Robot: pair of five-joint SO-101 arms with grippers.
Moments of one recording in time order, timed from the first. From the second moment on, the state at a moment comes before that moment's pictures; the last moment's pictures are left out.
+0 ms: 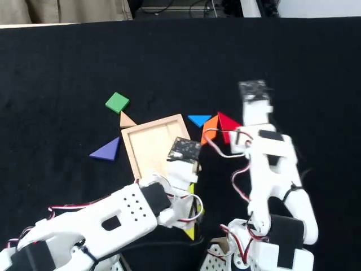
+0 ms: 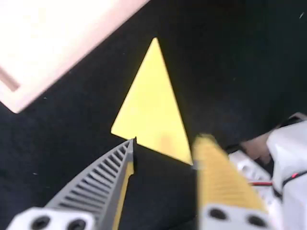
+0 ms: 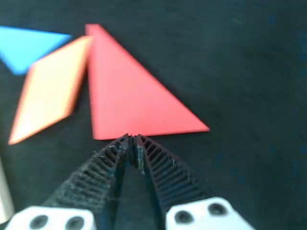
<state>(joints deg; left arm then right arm) 54.7 -31.2 52.2 62.2 39.4 11.8 -14.5 52.3 36.4 12.4</state>
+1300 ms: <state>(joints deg) 48.4 0.8 38.2 65.6 48.3 15.5 -2.1 41.0 39.1 6.3</state>
